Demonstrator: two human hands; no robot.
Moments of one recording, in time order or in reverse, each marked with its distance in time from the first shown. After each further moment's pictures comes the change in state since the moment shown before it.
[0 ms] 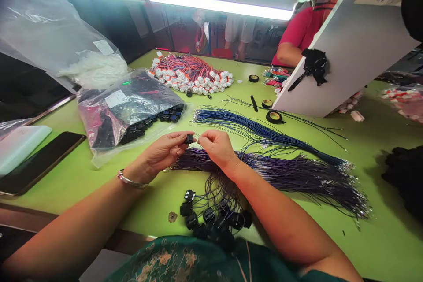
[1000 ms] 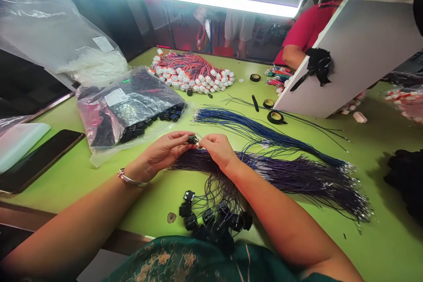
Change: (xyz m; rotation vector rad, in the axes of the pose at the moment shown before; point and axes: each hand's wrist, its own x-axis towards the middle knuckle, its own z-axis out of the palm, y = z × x) left_hand 0.003 -0.003 -0.002 0.012 0.038 -0.013; right_hand -0.001 0.001 0.000 0.217 -0.072 0.298
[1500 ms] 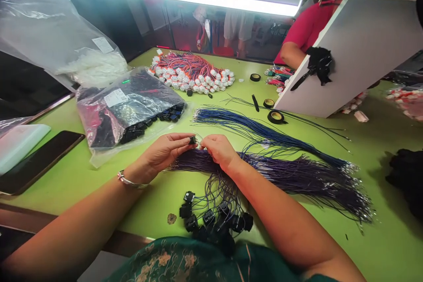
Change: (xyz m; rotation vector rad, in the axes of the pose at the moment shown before) left_hand -0.003 0.001 0.004 0.054 0.060 0.005; right_hand 0.001 -0.003 -0.003 0.099 -0.081 0.165
